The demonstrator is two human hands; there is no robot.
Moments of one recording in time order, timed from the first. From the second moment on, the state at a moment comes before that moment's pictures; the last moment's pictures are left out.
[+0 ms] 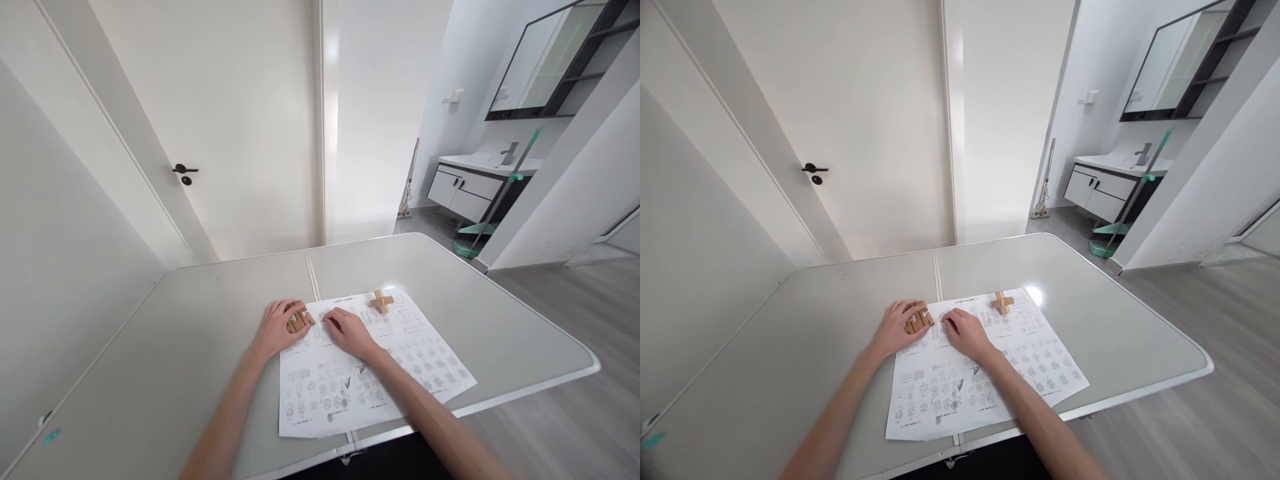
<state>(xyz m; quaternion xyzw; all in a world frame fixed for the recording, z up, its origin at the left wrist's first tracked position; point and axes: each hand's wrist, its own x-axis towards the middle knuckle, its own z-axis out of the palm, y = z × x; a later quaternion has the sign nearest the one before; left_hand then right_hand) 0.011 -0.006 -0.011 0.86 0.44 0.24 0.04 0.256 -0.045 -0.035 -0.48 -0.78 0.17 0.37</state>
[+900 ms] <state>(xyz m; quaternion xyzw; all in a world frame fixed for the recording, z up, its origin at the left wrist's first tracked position) 0.011 -0.005 -0.010 0.85 0.45 0.25 0.06 0.255 -0.046 -0.031 -0.48 -0.76 0.21 0.39</state>
